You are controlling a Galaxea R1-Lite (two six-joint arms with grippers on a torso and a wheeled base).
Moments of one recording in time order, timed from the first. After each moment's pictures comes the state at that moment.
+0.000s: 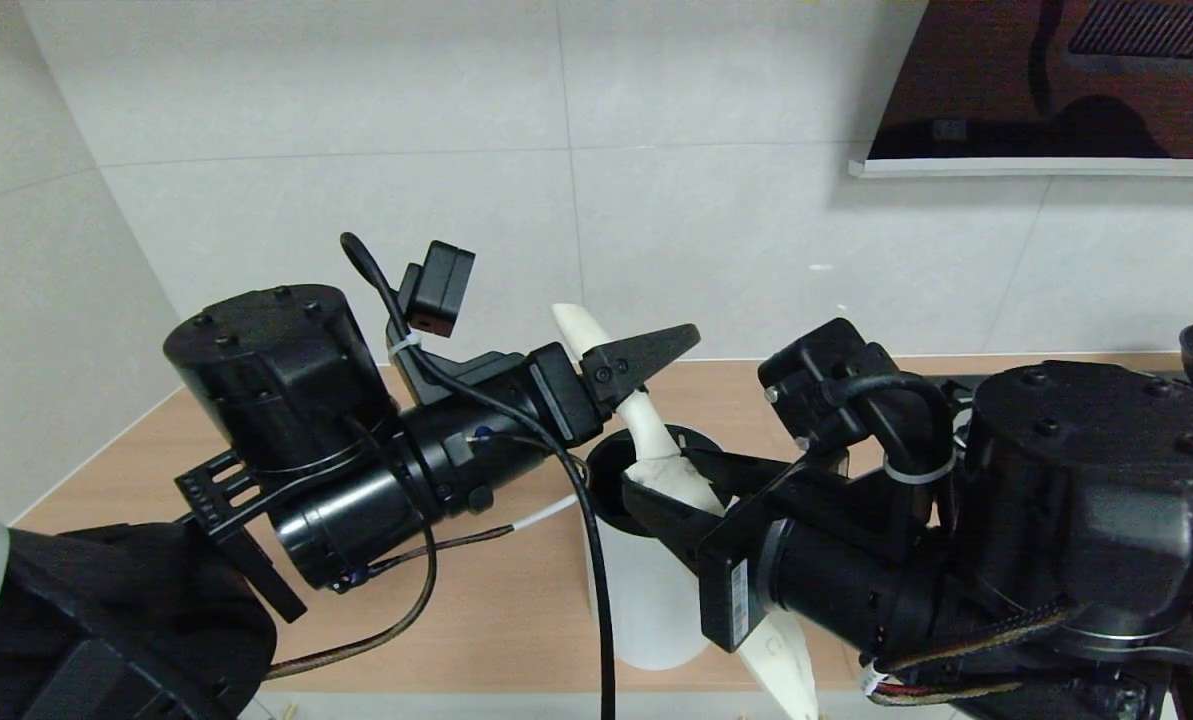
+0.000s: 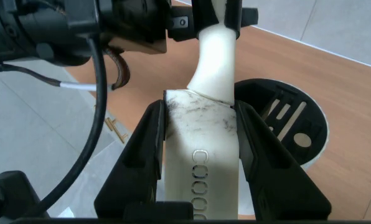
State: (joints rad) left arm -0.67 1.71 -0.74 -1.07 -0.23 -0.72; right arm 1.04 1.63 -0.79 -0.73 -0.26 0.09
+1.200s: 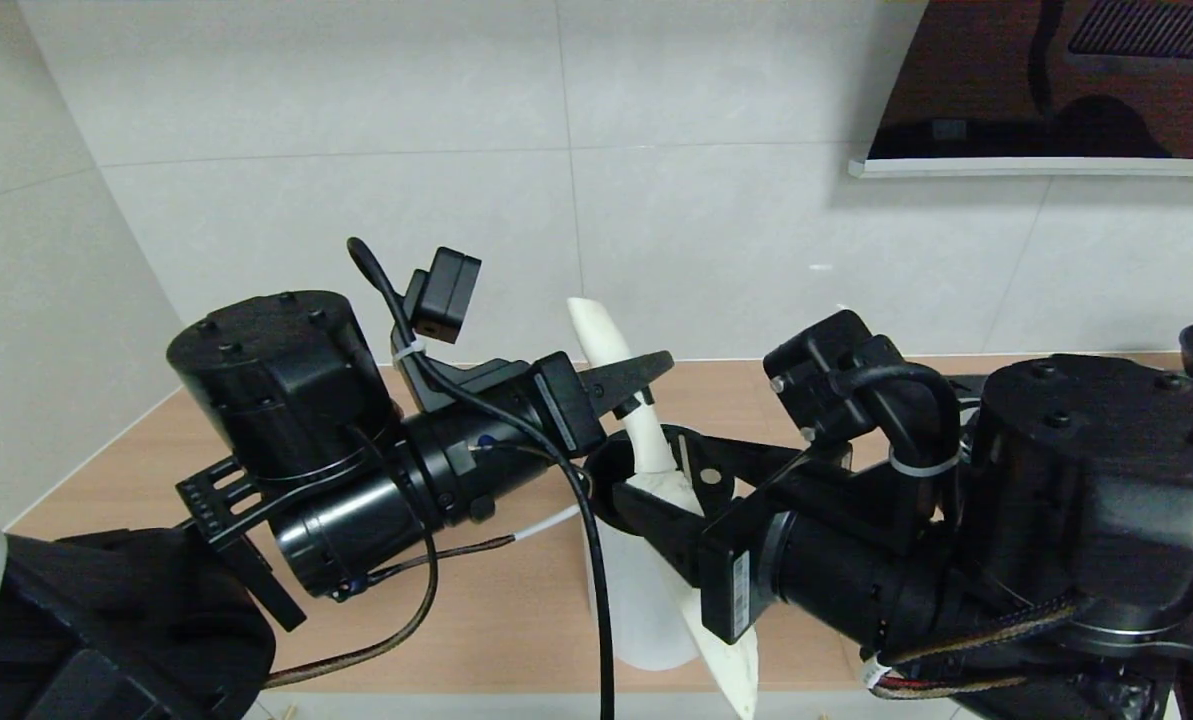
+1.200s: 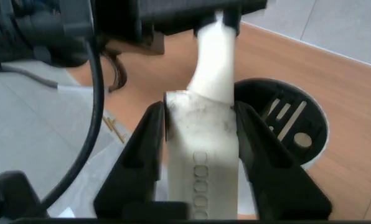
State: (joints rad) left arm -0.67 1.71 -0.73 -1.07 -0.24 -0.72; right arm 1.04 1.63 -0.80 -0.73 -0.27 0.09
